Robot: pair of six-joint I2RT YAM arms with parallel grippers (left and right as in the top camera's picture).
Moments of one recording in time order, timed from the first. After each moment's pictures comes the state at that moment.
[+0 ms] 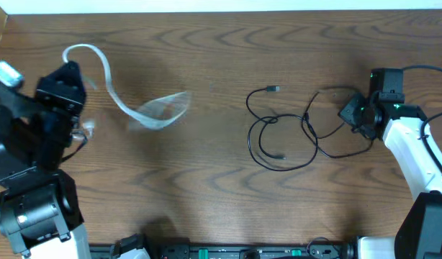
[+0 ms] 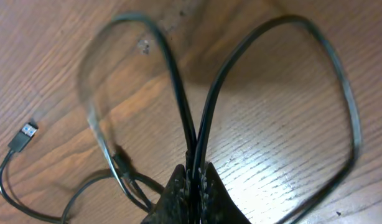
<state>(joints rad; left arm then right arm) 0.38 0.93 1.25 -0.51 0.42 -0.94 -0.06 1.56 1.00 -0.56 -0.03 0.64</state>
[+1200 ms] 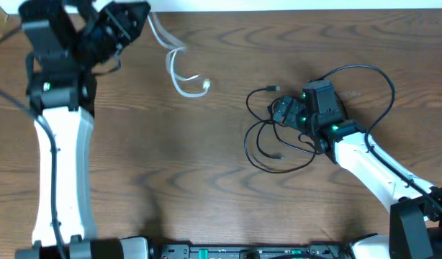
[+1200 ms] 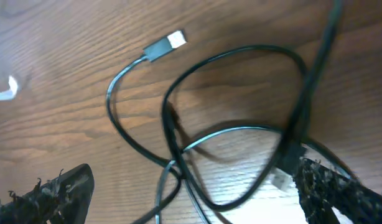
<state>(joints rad) 0.12 1.50 1.57 -0.35 0.72 -0.67 0.33 1.55 0.85 -0.19 -0.03 0.72</state>
